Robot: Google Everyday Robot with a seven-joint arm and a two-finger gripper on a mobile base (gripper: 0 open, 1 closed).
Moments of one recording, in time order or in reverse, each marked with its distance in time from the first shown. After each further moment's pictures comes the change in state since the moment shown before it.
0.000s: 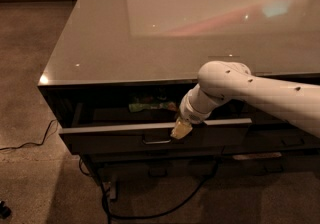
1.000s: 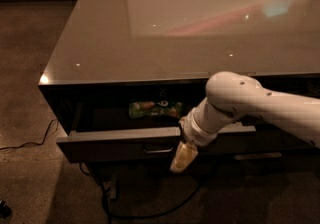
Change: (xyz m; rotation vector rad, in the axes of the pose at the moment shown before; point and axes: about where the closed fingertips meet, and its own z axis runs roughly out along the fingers) arm 0.013 0.088 -0.020 -0.169 -0.018 0.021
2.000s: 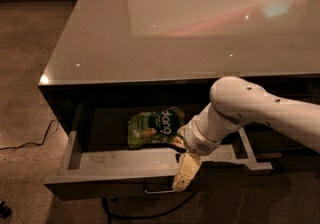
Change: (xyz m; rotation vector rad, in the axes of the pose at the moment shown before) arm 0.000 0.045 -0.006 -0.083 -0.027 0.001
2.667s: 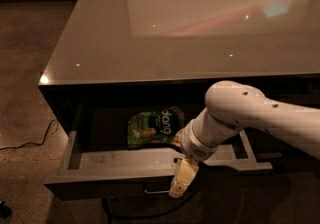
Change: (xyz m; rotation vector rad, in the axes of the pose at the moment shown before) arm -0.004 0.013 0.002 0.015 0.022 0.003
